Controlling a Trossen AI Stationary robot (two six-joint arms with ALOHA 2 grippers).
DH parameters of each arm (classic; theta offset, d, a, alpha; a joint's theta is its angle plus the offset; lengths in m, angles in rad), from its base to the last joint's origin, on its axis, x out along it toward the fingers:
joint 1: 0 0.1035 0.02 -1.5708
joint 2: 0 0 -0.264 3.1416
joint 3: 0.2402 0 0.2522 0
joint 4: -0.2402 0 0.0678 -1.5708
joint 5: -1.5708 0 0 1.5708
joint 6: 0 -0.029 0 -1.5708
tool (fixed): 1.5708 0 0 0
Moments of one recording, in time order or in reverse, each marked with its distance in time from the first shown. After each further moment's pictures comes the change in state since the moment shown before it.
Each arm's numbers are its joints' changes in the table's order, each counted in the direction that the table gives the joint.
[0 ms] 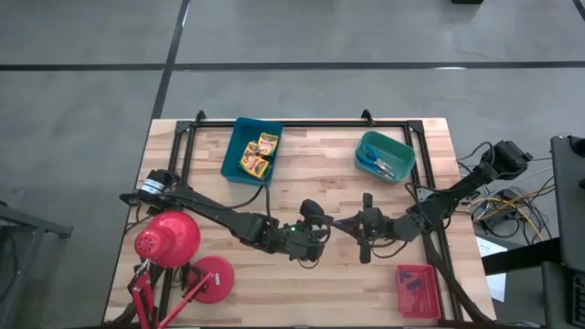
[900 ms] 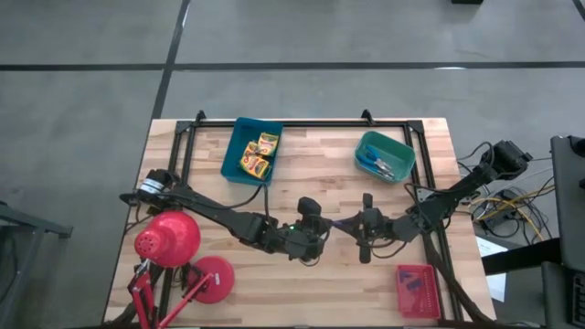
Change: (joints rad) left arm 0.001 -0.002 0.000 0.005 0.007 0.138; right arm 0.000 0.002 -0.003 -0.008 0.000 0.000
